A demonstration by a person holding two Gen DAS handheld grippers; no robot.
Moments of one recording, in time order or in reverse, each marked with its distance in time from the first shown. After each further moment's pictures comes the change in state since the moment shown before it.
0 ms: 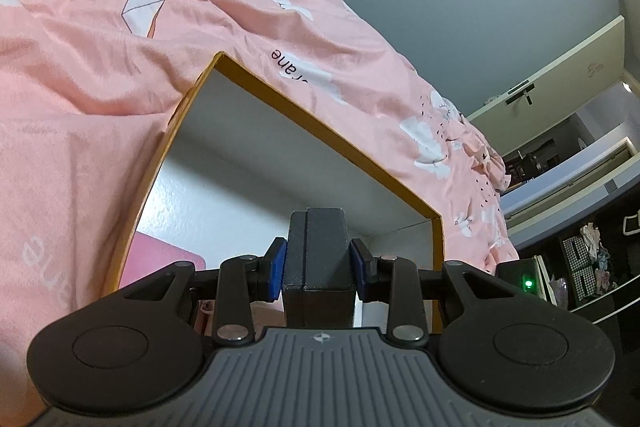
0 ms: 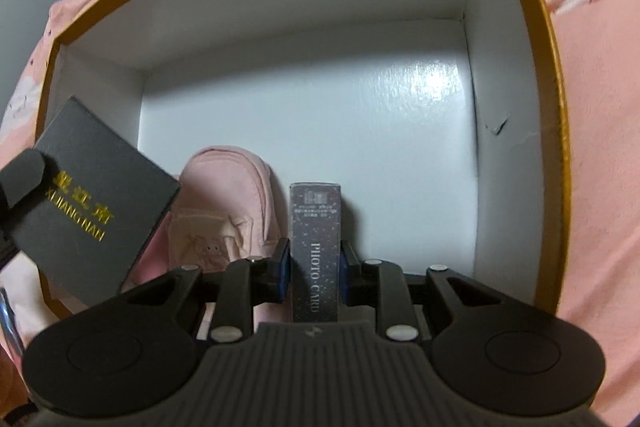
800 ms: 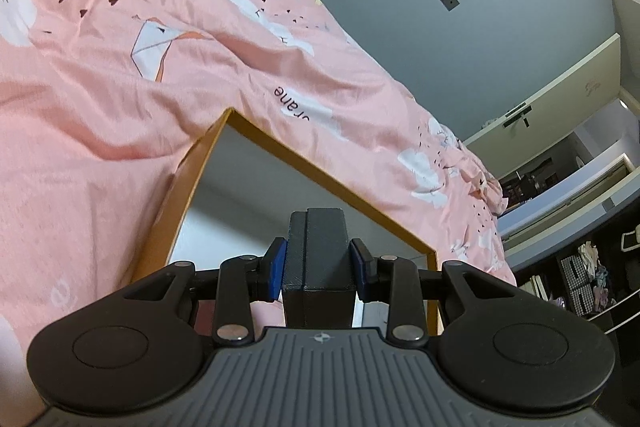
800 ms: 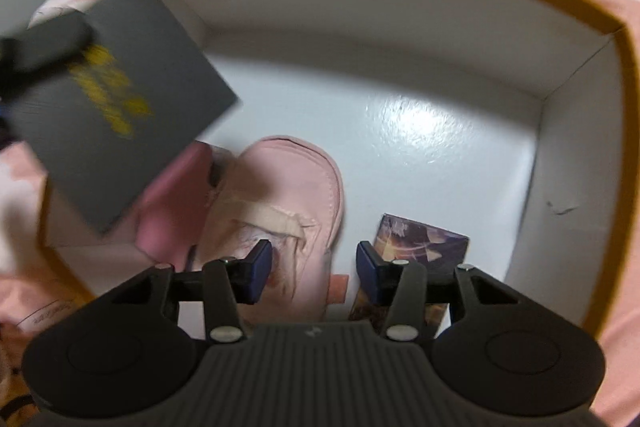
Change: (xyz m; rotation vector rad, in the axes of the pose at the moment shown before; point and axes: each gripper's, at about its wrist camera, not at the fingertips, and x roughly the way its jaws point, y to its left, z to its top) left arm -0.021 0.003 0.021 -0.004 -0.074 -0.005; right arm 0.016 0.072 0.005 -0.276 0.001 -0.063
